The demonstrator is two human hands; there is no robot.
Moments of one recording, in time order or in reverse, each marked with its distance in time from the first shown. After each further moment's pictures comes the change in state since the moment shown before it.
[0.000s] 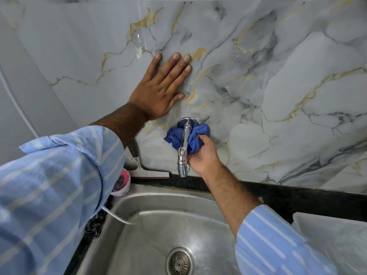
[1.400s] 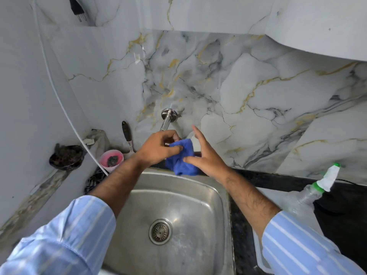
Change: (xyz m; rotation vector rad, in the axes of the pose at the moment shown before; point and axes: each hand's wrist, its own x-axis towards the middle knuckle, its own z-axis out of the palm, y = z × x) left_hand -0.061 0.165 -0.191 -1.499 -0.469 -0.760; right_hand -0.187 -0.050 -0.067 -1.427 -0.223 -0.424
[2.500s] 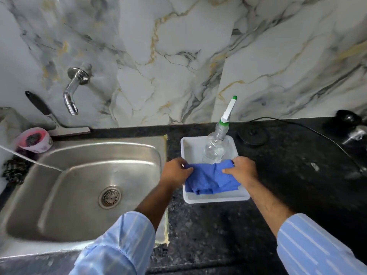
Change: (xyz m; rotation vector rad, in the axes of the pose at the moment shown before) left_hand -0.062 0.014 0.375 0.163 -0.109 -0.440; right_hand -0.262 0.242 -0.203 -0.546 0.400 0.758
